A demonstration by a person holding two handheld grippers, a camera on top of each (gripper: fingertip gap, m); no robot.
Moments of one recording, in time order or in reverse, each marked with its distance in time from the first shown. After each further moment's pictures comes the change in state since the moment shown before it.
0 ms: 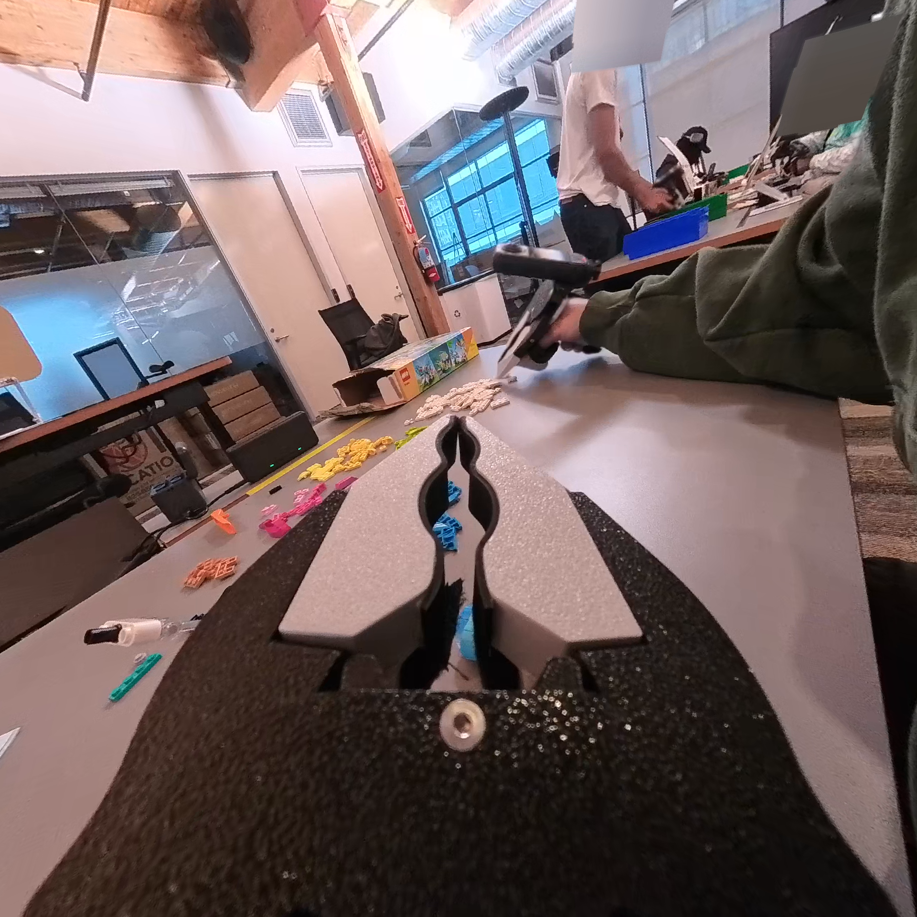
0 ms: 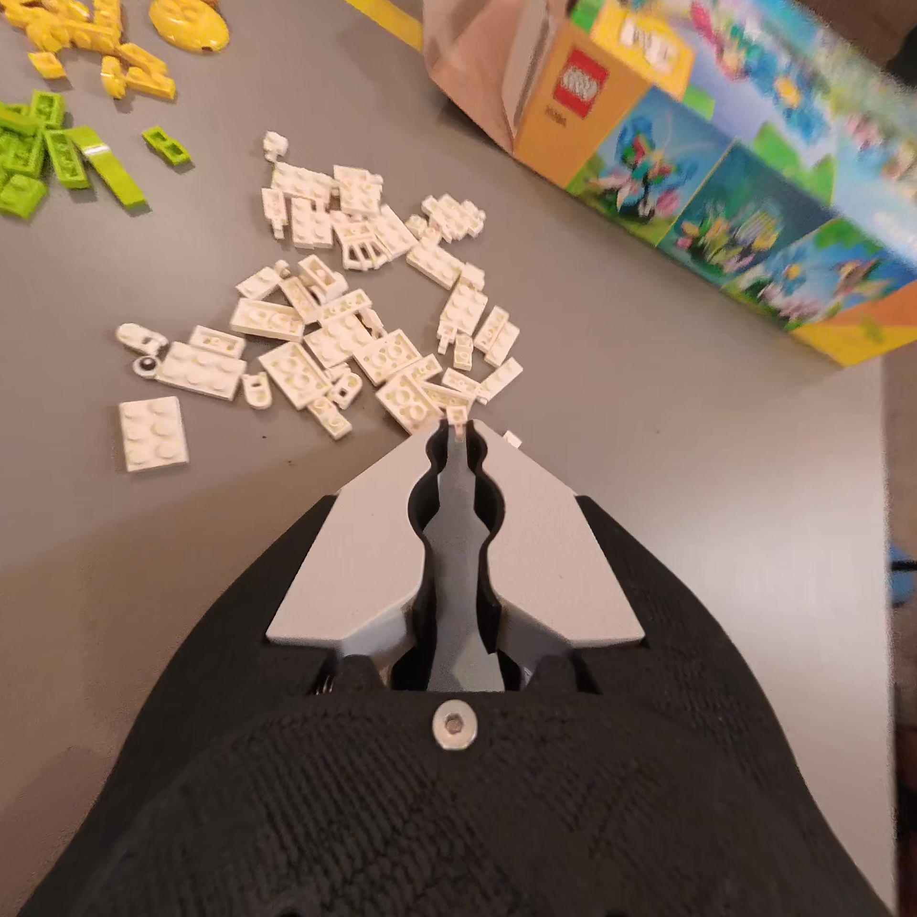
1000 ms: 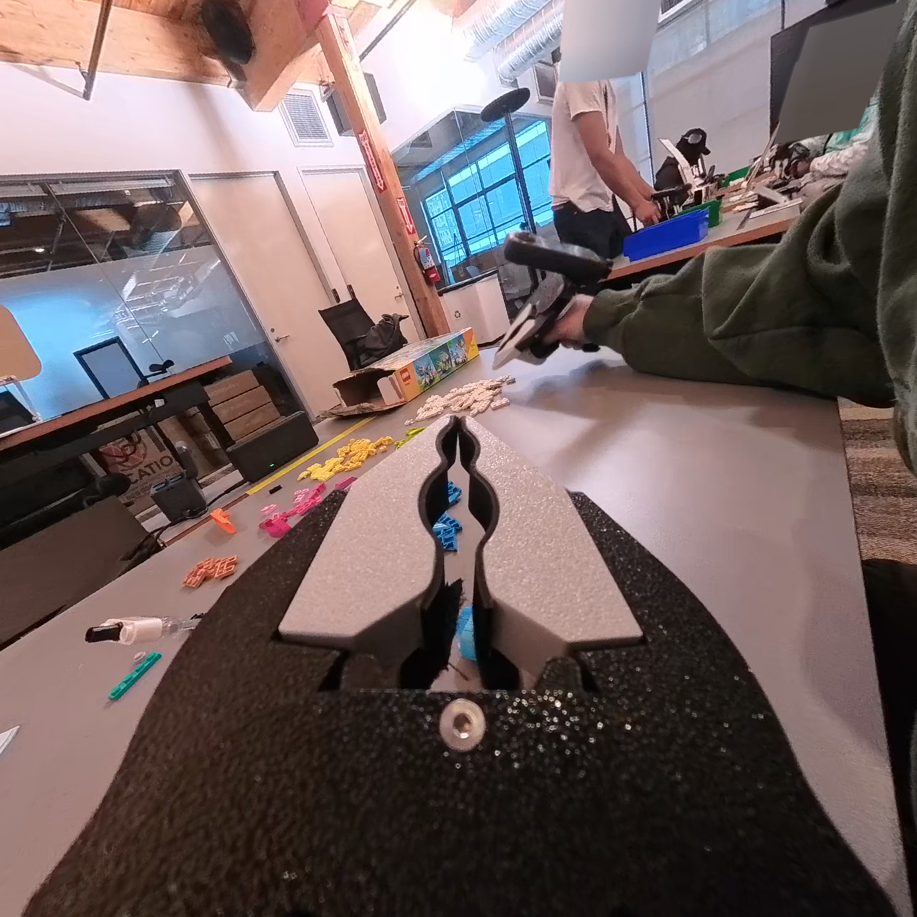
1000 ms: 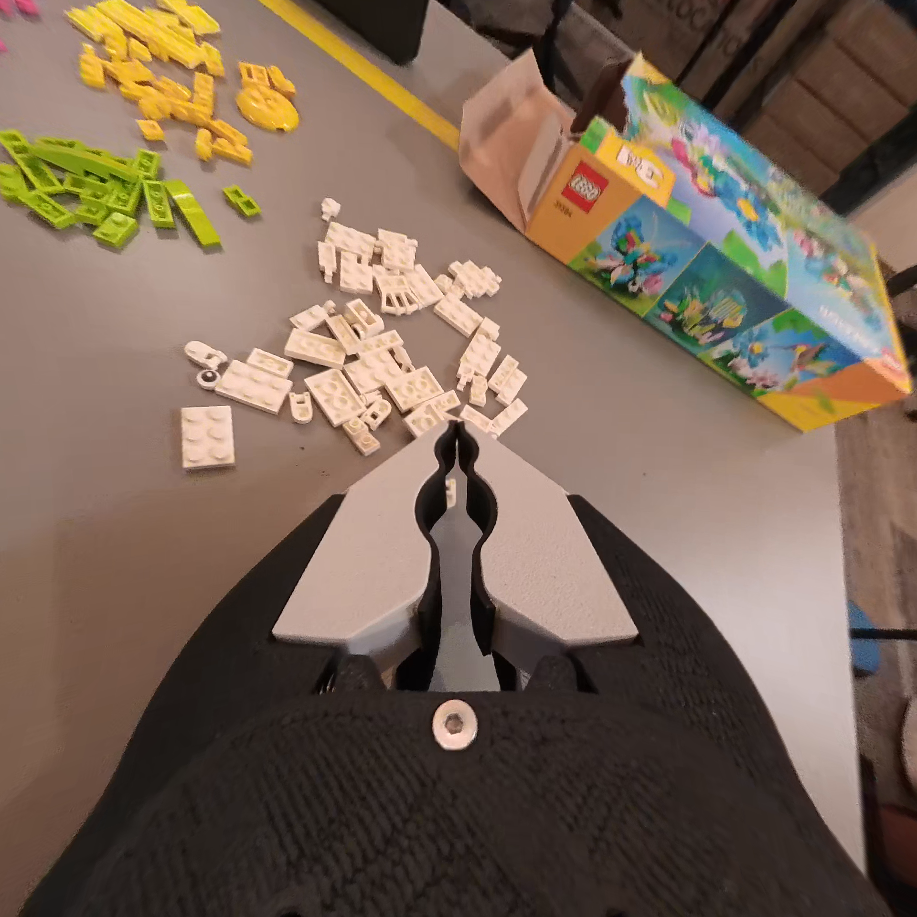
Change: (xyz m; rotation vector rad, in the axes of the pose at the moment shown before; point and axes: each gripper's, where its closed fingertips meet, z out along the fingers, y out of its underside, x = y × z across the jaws) left arm 0.002 -0.002 -0.002 0.001 -0.001 -0.005; right arm -0.007 -0.017 -0.012 0.106 0.000 -0.066
